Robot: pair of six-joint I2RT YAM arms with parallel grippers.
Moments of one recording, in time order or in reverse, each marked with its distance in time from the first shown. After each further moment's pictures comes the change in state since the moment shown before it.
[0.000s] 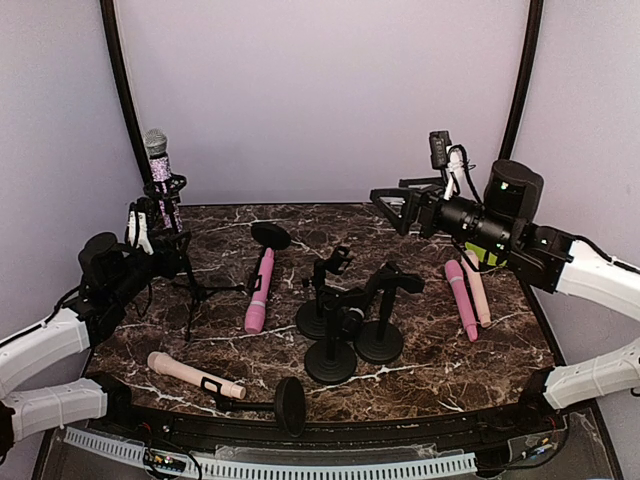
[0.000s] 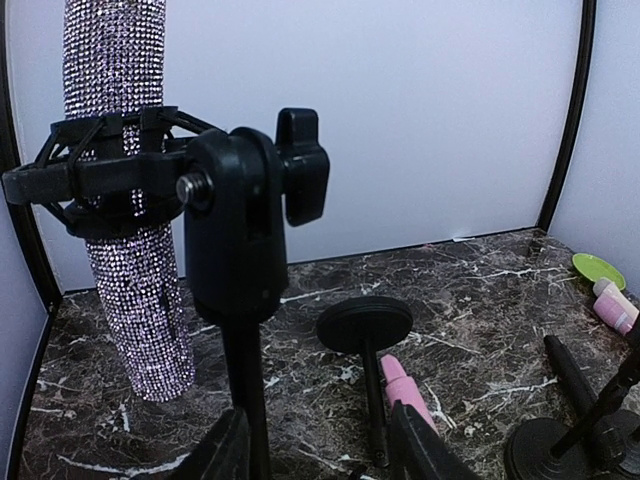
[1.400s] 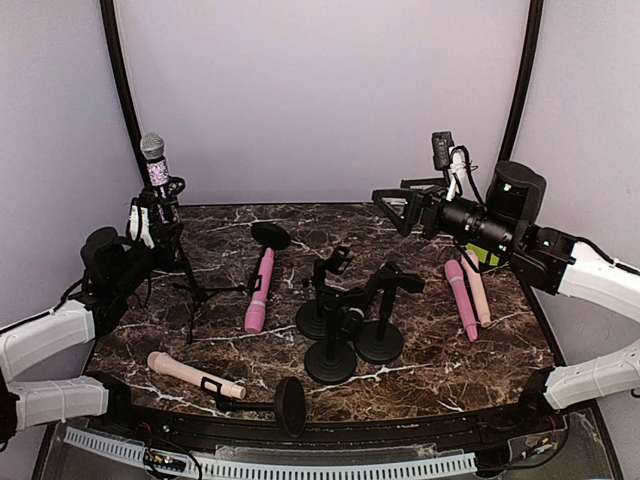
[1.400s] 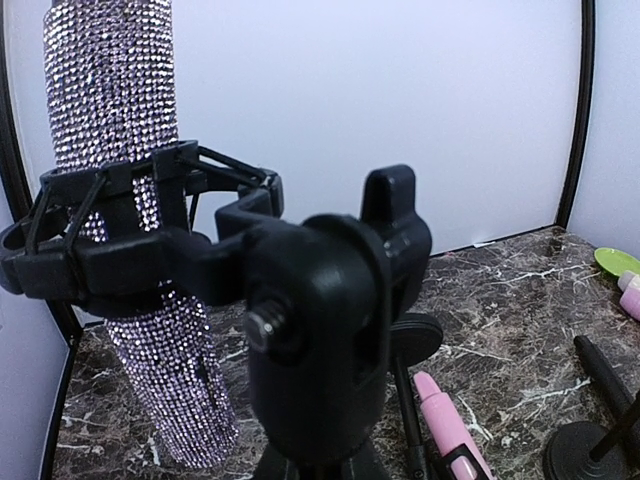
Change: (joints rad) left arm 0.063 0.097 0.018 0.108 0.061 0.097; right arm 0.000 -0.018 -0.012 0.000 0.001 0.001
